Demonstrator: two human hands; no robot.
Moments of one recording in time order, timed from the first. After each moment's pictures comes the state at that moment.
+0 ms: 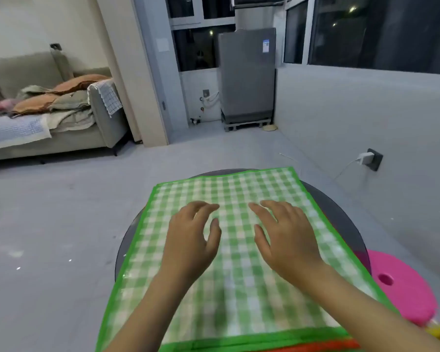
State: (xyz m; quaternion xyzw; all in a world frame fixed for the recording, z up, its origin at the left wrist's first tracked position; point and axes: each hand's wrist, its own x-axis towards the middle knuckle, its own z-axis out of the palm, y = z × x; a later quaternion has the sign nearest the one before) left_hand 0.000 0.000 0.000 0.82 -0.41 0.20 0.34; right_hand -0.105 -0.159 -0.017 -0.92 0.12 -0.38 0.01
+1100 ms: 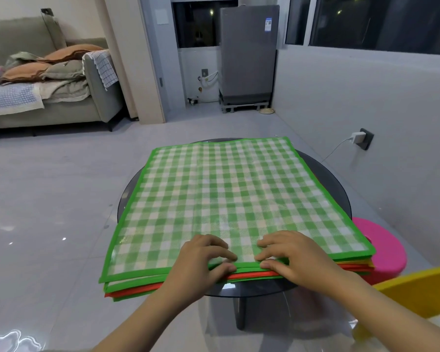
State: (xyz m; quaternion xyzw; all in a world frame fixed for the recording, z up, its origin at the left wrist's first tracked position) left_hand -0.073 0.062 -0.095 0.83 -0.48 -0.05 0.30; right_hand -0.202 -0.141 -0.092 -0.98 0.00 -0.10 0.19
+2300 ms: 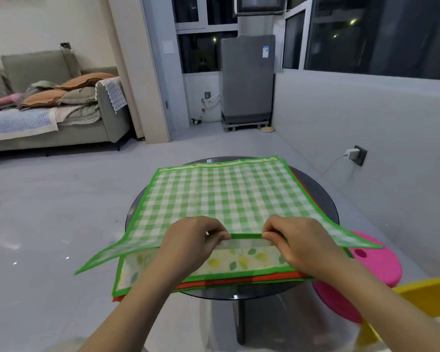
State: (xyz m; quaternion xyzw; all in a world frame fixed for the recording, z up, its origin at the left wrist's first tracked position) left_hand -0.093 0.060 -0.001 0.85 -0.45 0.05 0.27; right_hand -0.220 -0.130 -0.019 -0.96 0.03 -0.27 0.12
